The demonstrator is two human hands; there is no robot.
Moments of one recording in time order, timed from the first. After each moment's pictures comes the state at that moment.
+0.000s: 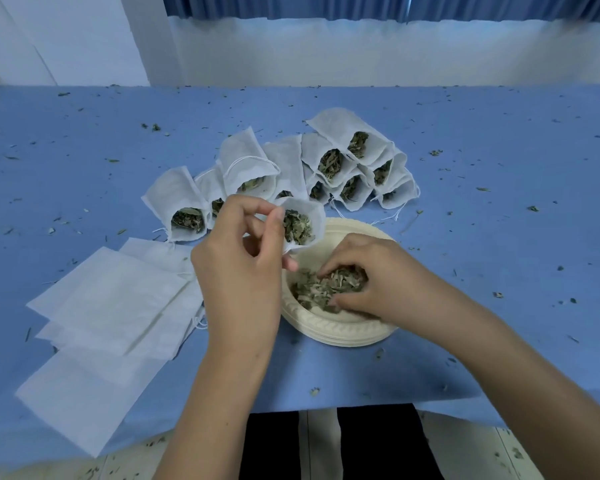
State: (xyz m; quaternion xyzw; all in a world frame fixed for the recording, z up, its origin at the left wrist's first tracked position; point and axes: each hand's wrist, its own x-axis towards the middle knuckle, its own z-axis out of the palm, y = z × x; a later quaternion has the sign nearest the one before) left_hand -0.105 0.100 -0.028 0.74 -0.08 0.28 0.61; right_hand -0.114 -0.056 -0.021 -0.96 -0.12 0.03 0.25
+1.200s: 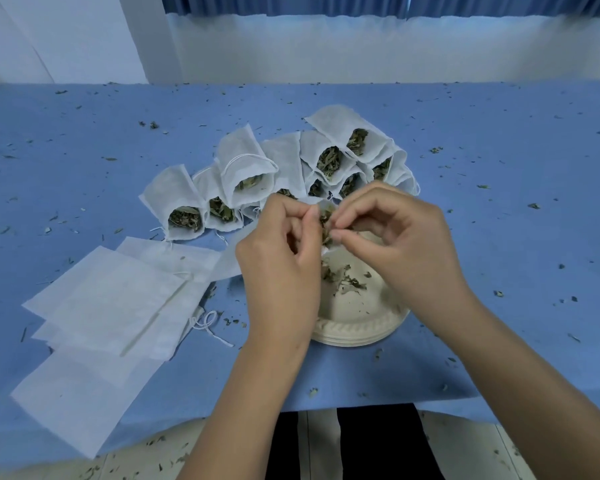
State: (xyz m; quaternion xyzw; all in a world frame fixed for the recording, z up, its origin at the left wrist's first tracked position) left_hand -0.103 0.072 -0.036 0.74 -0.12 0.29 0.60; right_hand -0.113 -0.055 -0.018 -0.77 -0.18 -0.23 0.57
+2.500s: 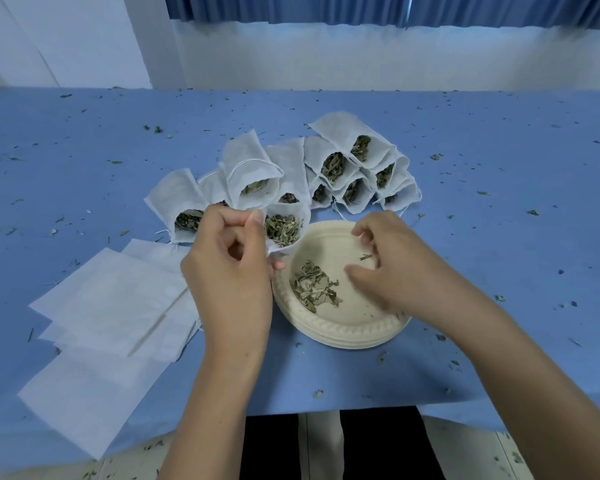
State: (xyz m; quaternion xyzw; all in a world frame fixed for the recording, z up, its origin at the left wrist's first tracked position) left_hand -0.103 0.109 -0.033 0.70 -0.01 0.27 0.66; right_hand -0.106 -0.061 -0.023 -0.97 0.01 0.00 0.26
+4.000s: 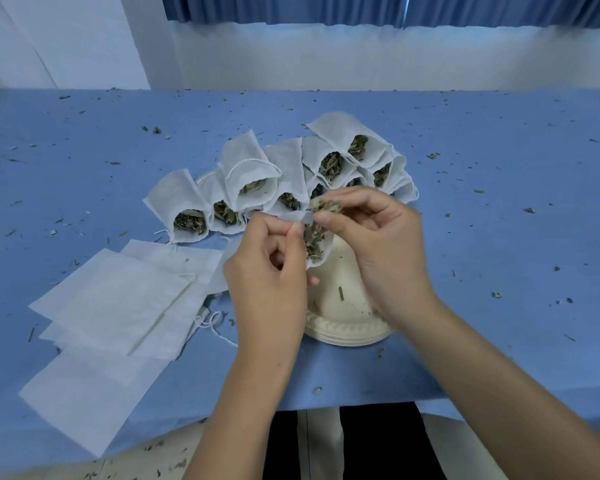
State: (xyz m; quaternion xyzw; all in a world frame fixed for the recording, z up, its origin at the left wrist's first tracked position) left_hand -0.111 0.087 -0.042 0.70 -0.07 0.24 0.67; right_hand -0.102 -0.027 -0.022 -0.59 -0.09 -0.21 0.77
